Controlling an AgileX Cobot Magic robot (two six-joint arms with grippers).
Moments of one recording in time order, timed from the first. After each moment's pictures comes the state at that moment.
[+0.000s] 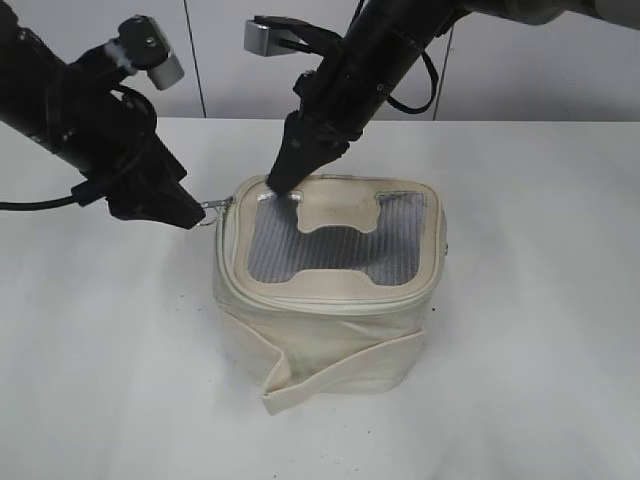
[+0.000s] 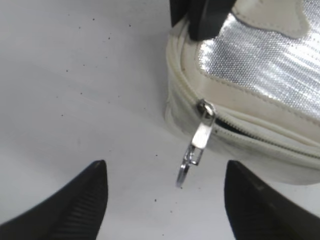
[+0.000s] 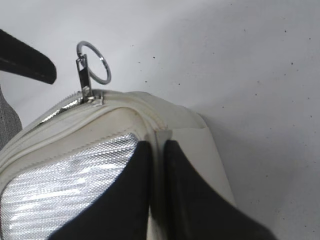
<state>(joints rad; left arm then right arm) -0.32 1.69 -1.16 -0.59 0.79 1.21 0.50 2.27 -1.98 0.63 1.21 -0.83</state>
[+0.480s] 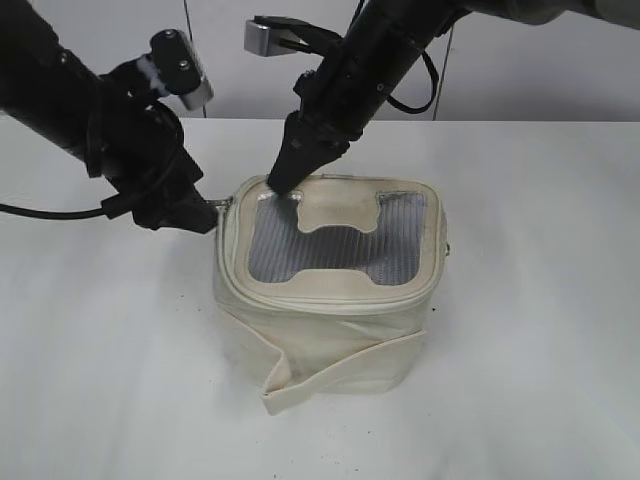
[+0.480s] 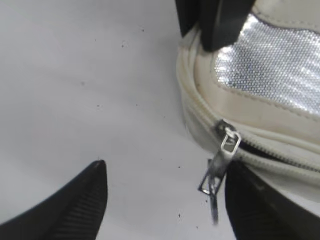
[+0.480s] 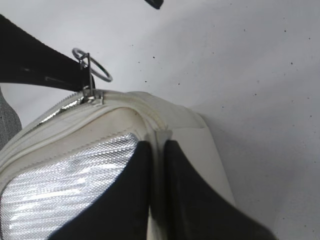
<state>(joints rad) -0.38 1.73 -1.16 -0.52 0.67 1.21 0.50 2.27 -1.98 0.63 1.21 -0.83</state>
